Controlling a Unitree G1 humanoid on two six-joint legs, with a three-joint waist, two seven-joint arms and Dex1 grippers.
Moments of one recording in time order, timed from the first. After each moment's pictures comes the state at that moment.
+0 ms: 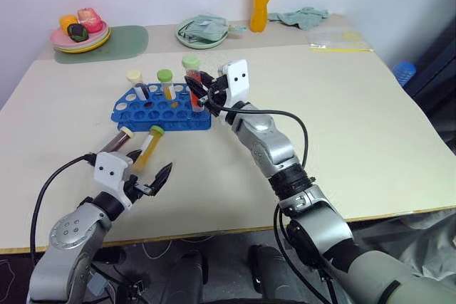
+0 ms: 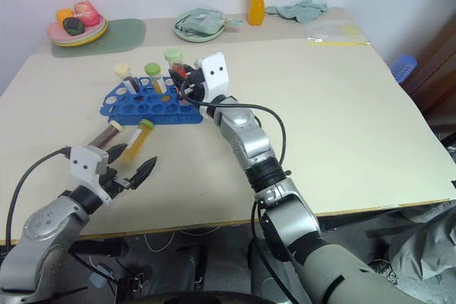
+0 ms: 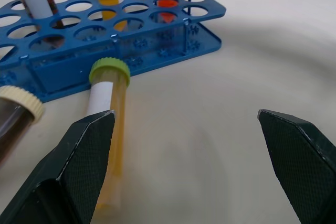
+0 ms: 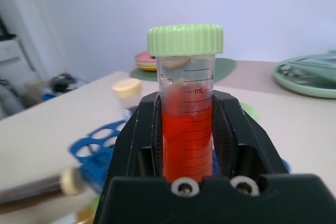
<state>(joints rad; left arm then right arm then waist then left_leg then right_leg) 0.22 0.45 0.23 -0.53 -0.40 0.40 -0.45 -0.87 0.09 0.18 0.52 0.23 0.06 0.32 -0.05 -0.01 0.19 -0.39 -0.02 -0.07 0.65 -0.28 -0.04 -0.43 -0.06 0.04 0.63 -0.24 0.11</state>
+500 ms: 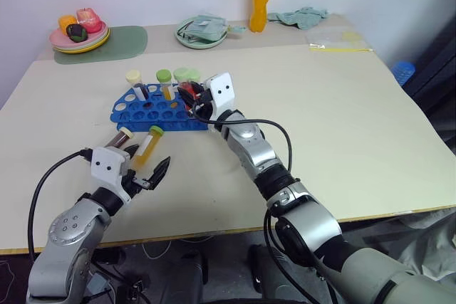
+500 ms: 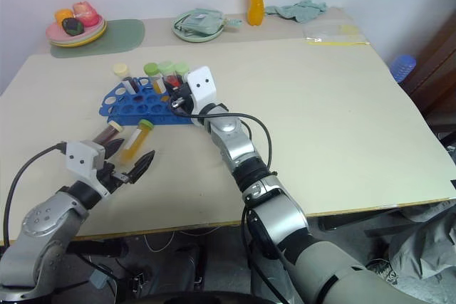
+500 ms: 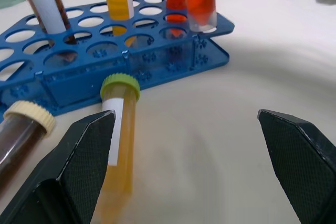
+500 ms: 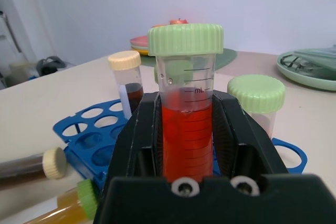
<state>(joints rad) 0.18 0.45 0.24 -0.56 -0.41 0.44 -0.41 -0.93 0.16 0.16 0.77 0.11 -0.13 0.31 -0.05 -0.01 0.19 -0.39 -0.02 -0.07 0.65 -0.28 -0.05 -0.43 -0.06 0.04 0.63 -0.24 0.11</state>
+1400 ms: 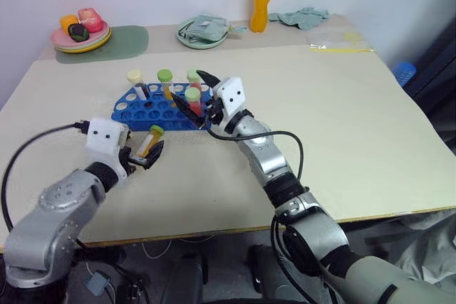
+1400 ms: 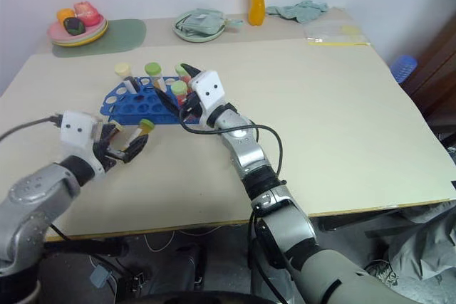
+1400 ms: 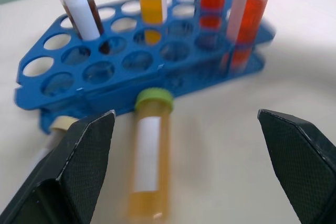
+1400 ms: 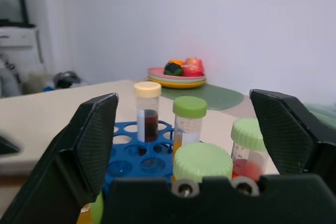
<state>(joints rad) -0.18 0.69 0.30 -0.67 -0.55 1.15 -0.22 -0.76 0.04 0.17 0.46 0.07 -0.16 0.51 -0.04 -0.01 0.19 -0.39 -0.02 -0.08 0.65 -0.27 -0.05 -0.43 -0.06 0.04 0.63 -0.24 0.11</state>
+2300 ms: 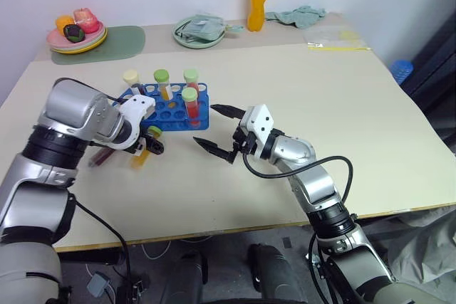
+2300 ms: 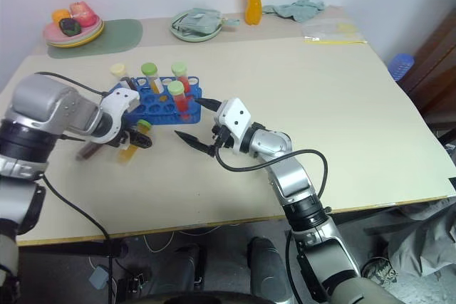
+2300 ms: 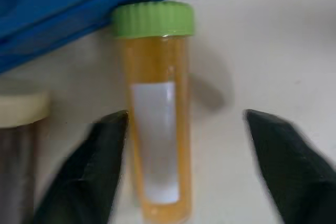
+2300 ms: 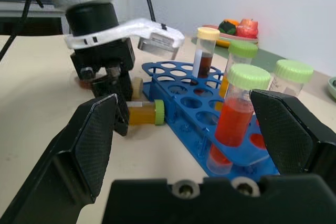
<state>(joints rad) -0.99 0.80 -0.34 0.23 -0.57 1.61 -0.41 -0.51 -0.18 0.26 -0.02 0.14 0.14 0.73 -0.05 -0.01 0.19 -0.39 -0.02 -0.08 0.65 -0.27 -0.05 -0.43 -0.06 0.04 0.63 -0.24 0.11</state>
